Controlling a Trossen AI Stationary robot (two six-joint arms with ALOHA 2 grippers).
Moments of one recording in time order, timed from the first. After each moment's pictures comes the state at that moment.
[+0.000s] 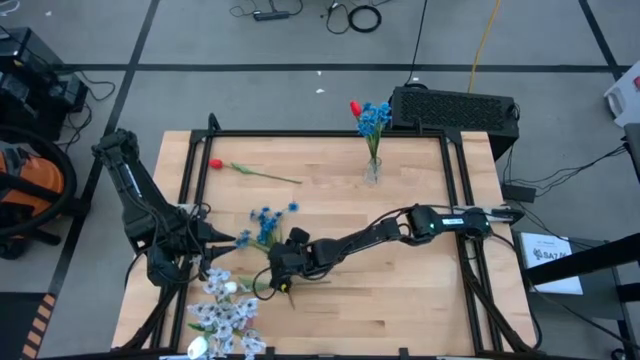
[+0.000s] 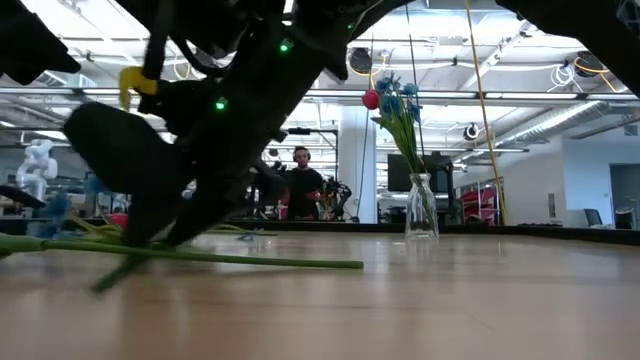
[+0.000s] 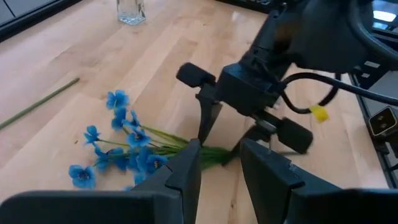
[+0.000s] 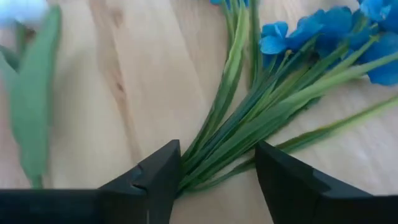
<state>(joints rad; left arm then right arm) -1.06 0.80 0.58 -0.77 -0.94 -1.12 0.24 2.52 2.00 -0.47 0.35 0.49</state>
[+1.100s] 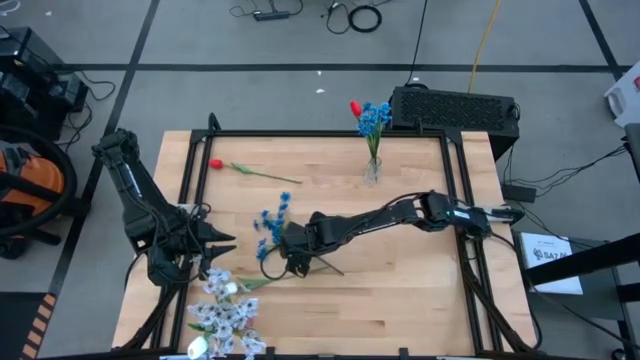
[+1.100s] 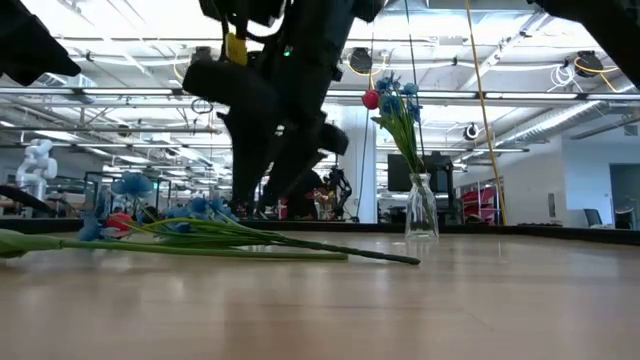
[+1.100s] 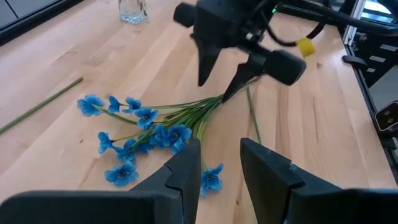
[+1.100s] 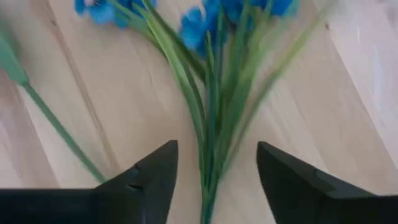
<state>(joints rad) -1.06 0.80 0.58 -0.80 -0.94 -1.12 0.18 2.34 1.99 -0.85 0.20 0.60</state>
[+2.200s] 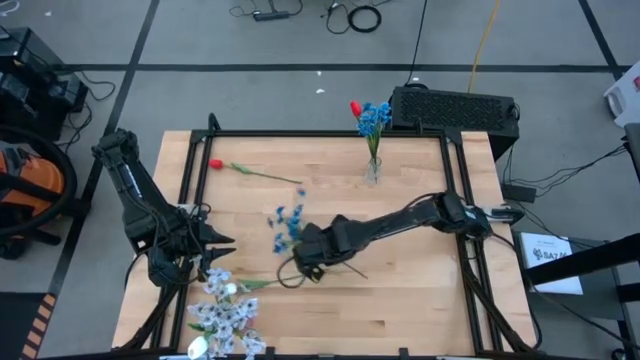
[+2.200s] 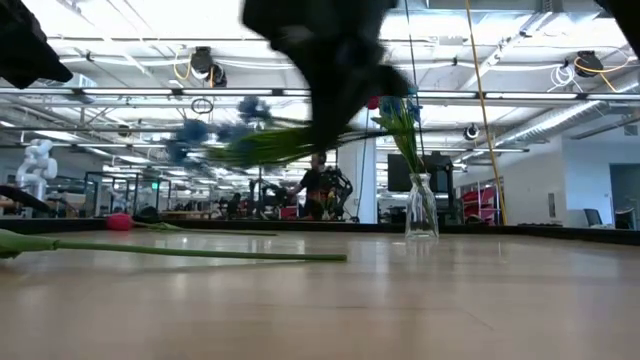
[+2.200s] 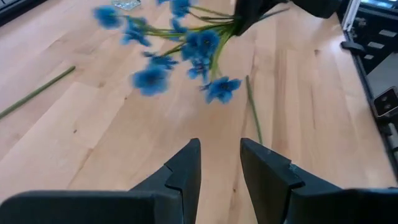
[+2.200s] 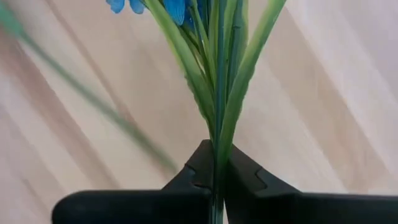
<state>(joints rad) -1.06 0.80 0.58 -0.80 -0.89 -1.12 0.26 2.21 1.99 -1.17 0.24 0.85</state>
